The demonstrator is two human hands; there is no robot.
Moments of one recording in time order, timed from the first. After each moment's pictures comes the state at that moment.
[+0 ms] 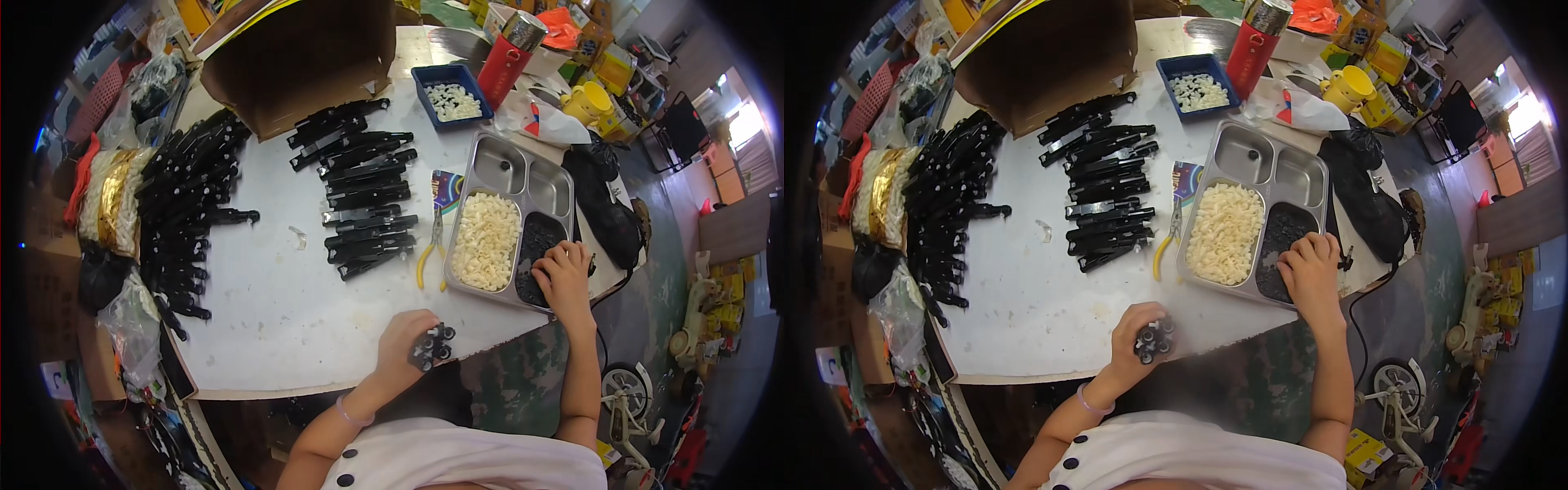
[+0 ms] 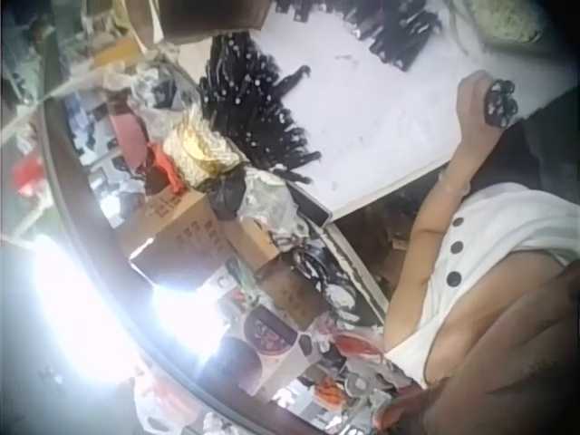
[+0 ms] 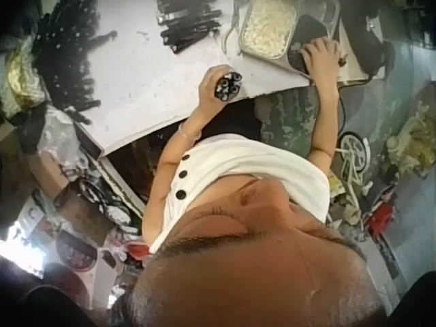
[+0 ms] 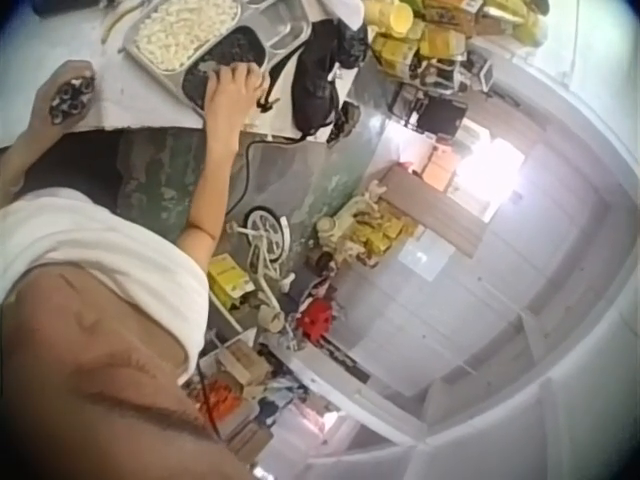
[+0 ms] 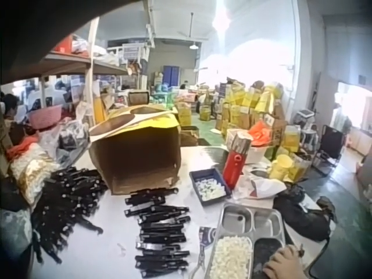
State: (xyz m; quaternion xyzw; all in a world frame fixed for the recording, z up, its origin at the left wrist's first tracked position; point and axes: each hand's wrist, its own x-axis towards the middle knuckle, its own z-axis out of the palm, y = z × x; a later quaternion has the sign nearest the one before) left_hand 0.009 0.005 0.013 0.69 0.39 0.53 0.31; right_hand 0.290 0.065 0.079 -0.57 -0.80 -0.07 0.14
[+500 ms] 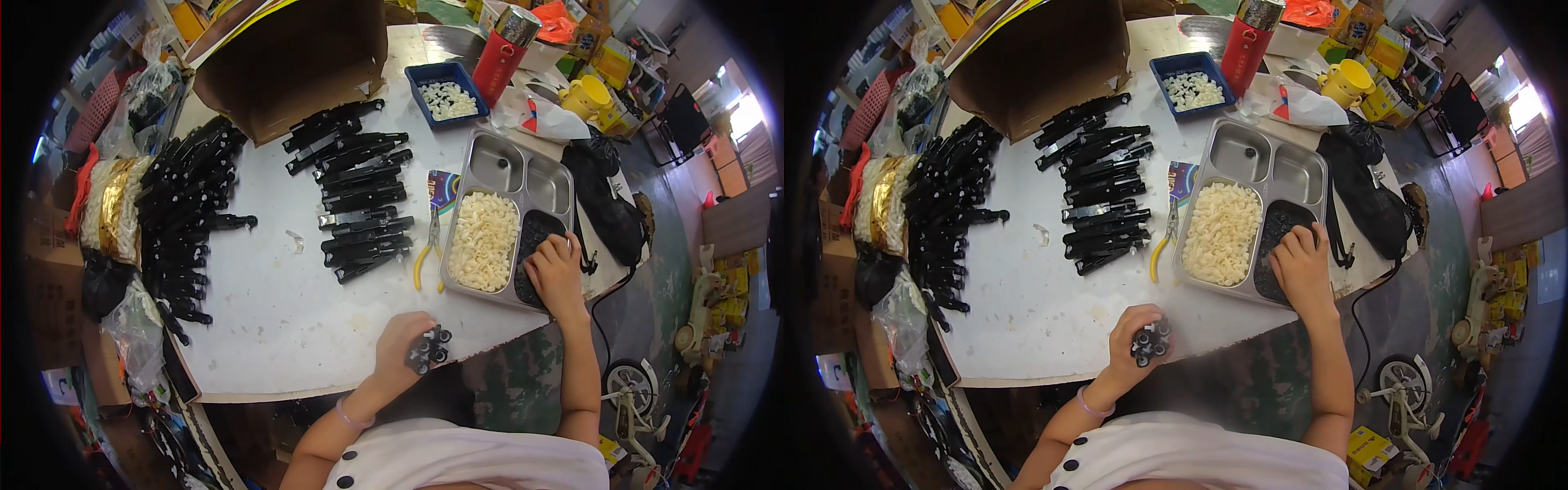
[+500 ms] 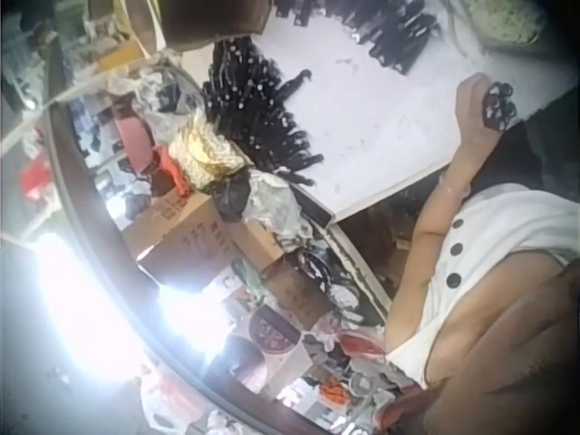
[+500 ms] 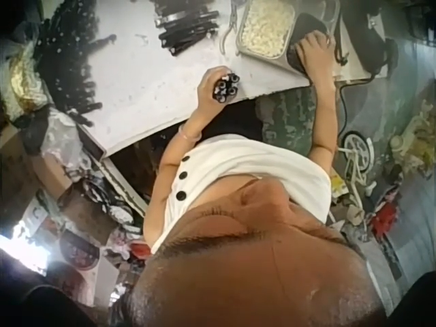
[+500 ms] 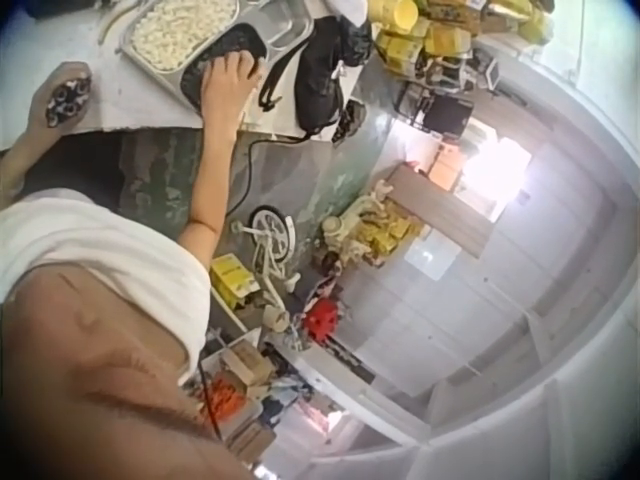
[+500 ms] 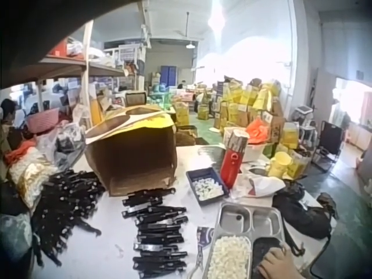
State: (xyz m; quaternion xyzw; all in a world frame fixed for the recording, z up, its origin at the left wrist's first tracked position) left_hand 0.009 0.005 0.013 0.69 0.39 0.52 0.31; right_hand 0.288 0.077 0.065 -0.55 -0.82 -0.13 0.12
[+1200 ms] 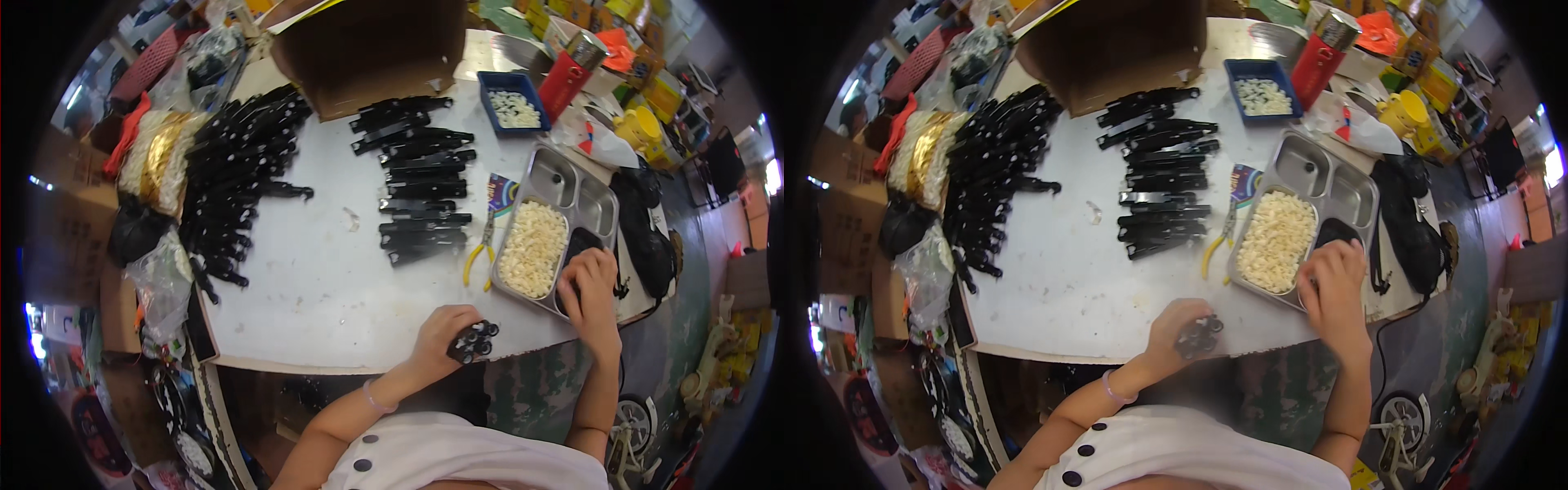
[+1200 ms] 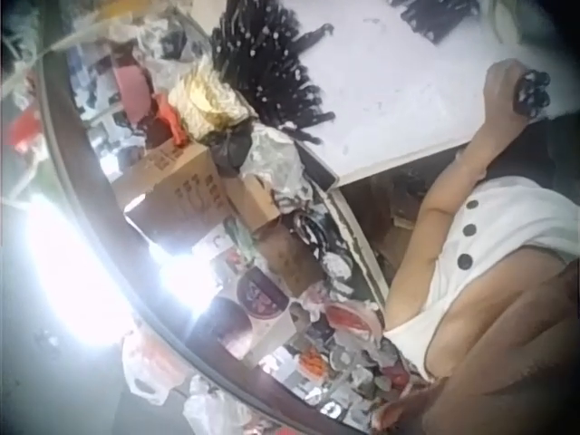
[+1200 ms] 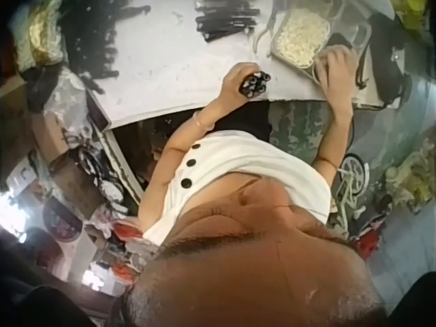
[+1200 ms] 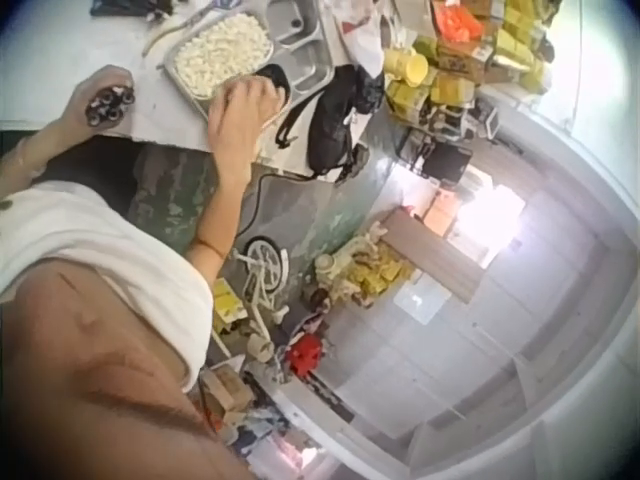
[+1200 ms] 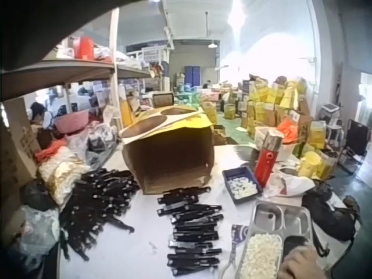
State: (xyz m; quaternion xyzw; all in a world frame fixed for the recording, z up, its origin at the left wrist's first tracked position) left_hand 0.013 0.006 0.010 0.69 0.40 0.52 0.30; right_hand 0.242 0.065 0.122 -0.51 -0.84 0.03 0.19
